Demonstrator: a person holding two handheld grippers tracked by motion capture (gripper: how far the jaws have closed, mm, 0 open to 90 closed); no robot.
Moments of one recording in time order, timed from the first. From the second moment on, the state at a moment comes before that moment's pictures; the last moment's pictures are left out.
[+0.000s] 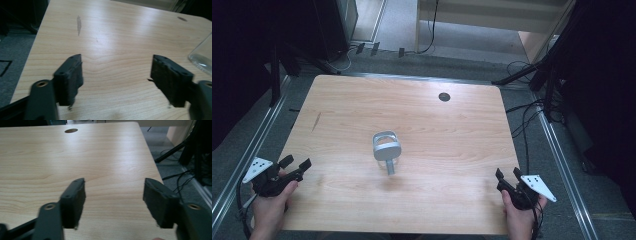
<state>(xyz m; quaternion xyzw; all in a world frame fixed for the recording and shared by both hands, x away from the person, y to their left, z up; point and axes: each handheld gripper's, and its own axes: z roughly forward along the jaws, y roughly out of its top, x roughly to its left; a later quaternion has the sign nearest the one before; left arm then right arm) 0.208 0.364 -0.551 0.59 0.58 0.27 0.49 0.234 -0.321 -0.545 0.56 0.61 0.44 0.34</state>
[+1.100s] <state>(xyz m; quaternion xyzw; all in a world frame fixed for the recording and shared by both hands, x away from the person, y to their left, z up) 0.234 0.268 -0.525 0.67 0.51 0.20 0.50 0.225 -0.070 -0.516 0.39 0.73 0.55 0.12</state>
